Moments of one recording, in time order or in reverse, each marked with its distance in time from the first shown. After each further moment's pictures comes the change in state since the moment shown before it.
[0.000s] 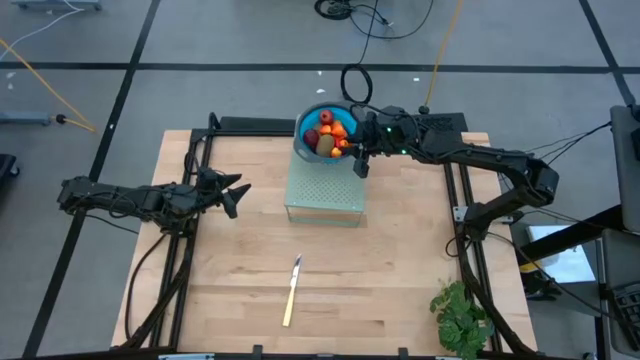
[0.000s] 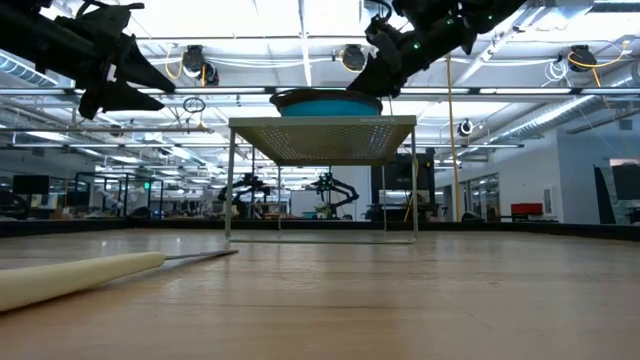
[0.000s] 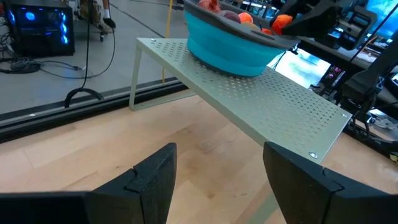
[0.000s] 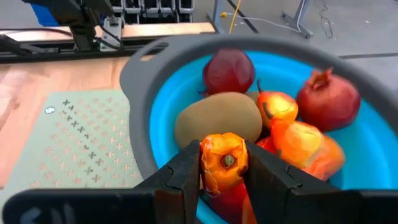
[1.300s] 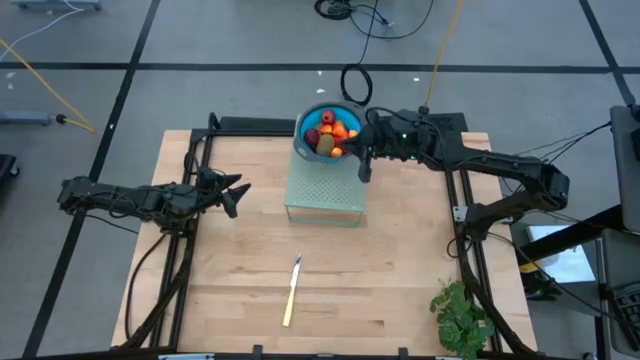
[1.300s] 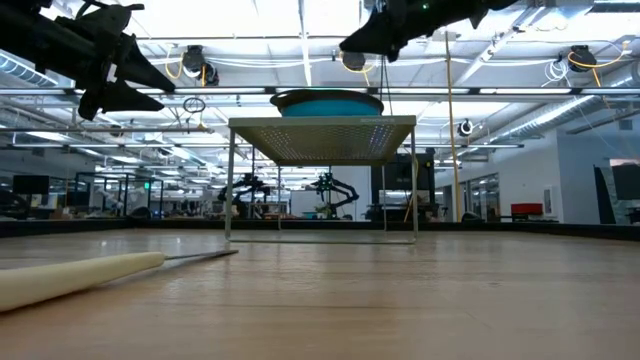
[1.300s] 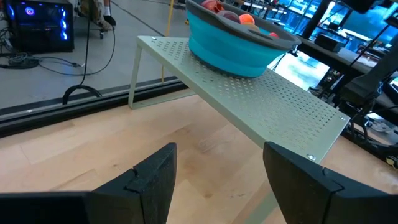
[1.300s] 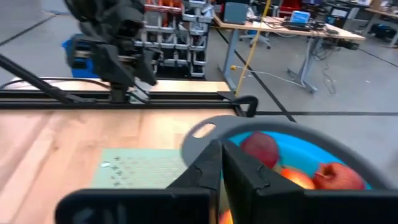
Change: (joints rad) left arm 0.000 0.000 0.000 0.000 0.000 -0.025; right arm 0.093 -0.104 0.000 0.107 0.006 0.011
